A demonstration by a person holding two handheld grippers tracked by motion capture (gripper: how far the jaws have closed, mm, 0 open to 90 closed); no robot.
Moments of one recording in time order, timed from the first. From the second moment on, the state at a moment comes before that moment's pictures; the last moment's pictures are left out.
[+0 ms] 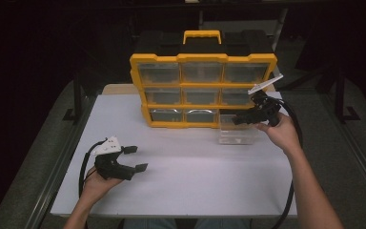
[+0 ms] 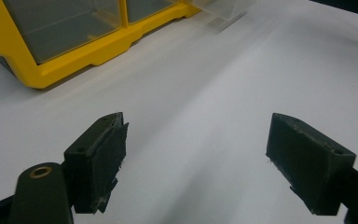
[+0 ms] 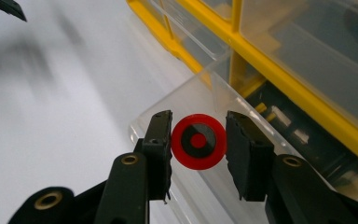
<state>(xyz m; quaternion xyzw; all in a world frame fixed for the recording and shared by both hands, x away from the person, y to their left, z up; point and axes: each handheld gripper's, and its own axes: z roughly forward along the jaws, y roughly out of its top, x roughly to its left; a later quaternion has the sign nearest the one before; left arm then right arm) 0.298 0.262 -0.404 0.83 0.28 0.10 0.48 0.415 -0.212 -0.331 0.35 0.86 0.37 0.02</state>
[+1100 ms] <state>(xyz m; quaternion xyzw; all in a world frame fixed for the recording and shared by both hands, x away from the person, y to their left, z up) 0.298 0.261 -0.404 0.83 0.27 0.10 0.48 0.407 -0.214 -0.331 0.36 0.84 0.42 0.01</state>
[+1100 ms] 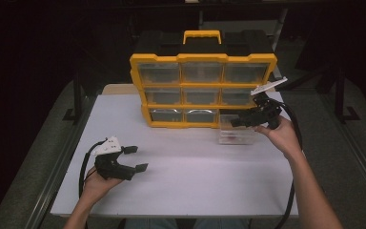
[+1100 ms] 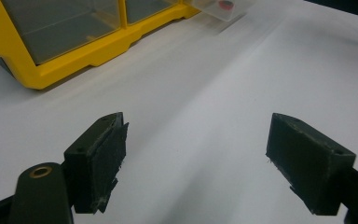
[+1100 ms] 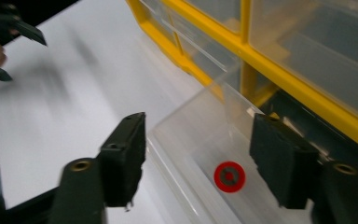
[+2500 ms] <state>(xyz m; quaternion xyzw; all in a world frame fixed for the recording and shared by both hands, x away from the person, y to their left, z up) 0.298 0.264 -0.402 0.82 0.27 0.10 0.49 0.358 -0.211 -0.332 0.27 0.86 0.44 -0.02</state>
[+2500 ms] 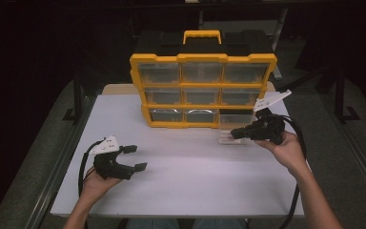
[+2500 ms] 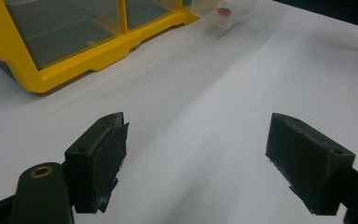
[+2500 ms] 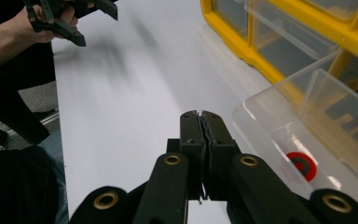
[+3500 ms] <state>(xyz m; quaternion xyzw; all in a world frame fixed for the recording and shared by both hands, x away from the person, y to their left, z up) 0.296 0.259 -0.402 0.83 0.27 0.10 0.48 0.344 -0.224 -0.382 0.29 0.86 0.42 -0.02</state>
